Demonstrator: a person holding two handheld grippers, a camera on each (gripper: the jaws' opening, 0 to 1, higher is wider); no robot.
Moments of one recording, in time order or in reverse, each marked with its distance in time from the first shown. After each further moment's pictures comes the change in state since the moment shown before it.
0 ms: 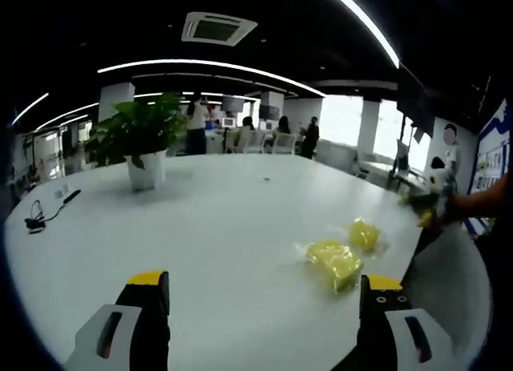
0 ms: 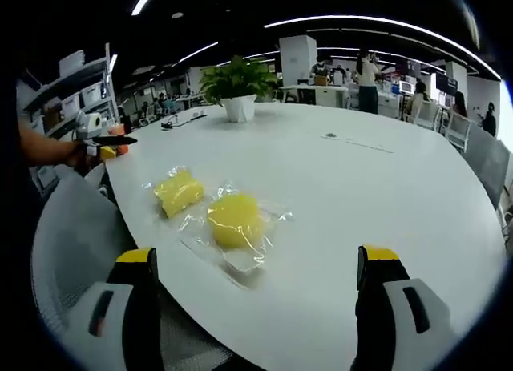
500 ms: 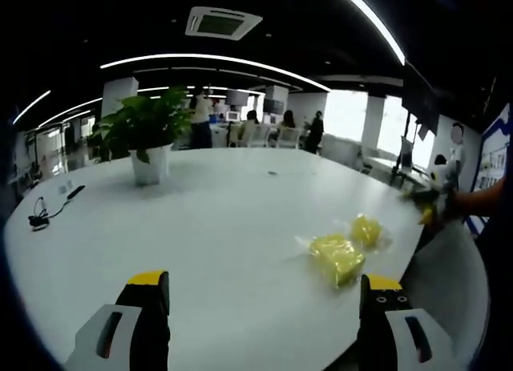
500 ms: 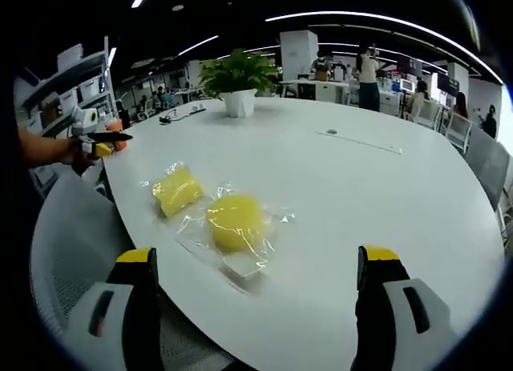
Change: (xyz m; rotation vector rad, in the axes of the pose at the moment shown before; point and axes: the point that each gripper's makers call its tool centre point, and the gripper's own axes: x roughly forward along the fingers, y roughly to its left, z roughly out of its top) left arm 0.000 -0.010 0.004 0.027 0.004 0.001; right arm 0.002 -0.004 0.017 -0.001 -0.081 0.030
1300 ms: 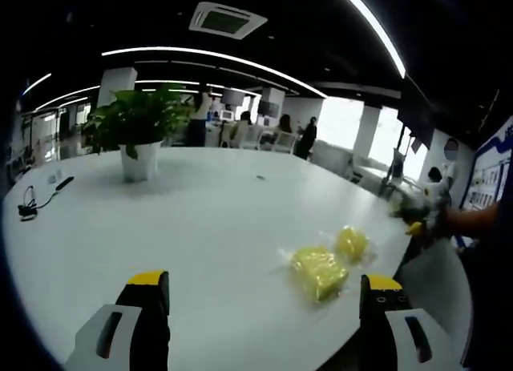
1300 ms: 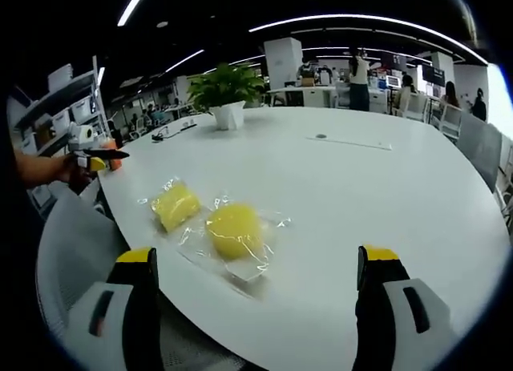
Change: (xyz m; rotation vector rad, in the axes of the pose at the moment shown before) left arm 0.004 -0.013 0.020 -0.061 -0.011 -0.061; right arm -0.007 0.006 0.007 0.047 -0.049 -0.017
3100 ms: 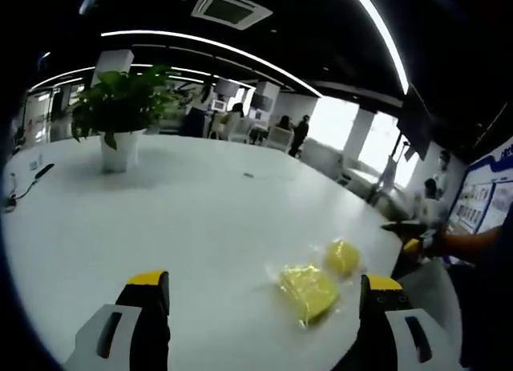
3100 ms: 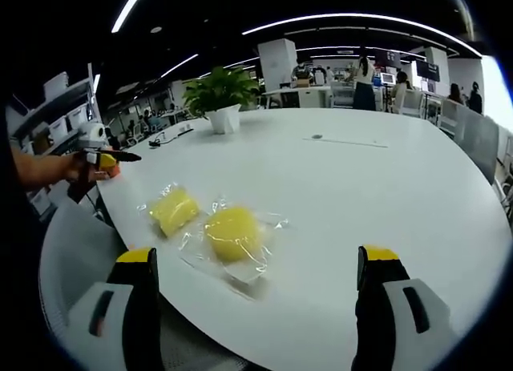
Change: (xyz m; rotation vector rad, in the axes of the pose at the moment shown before) left arm 0.053 -0.008 0.014 -0.097 0.052 -0.094; right arm -0.002 -0.005 -0.001 0.036 -0.008 -0.010
